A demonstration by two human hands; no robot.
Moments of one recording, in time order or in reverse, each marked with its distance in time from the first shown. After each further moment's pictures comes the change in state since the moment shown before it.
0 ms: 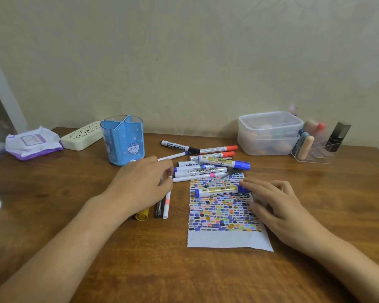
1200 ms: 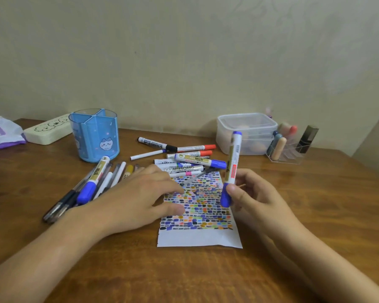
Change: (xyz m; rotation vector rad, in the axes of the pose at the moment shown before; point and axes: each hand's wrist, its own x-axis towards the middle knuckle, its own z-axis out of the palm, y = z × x) left_hand -0.005 0.031 0.012 -0.176 -0.225 0.335; right_hand -0.003 -0.031 -0.013 0.837 0.108 0.159
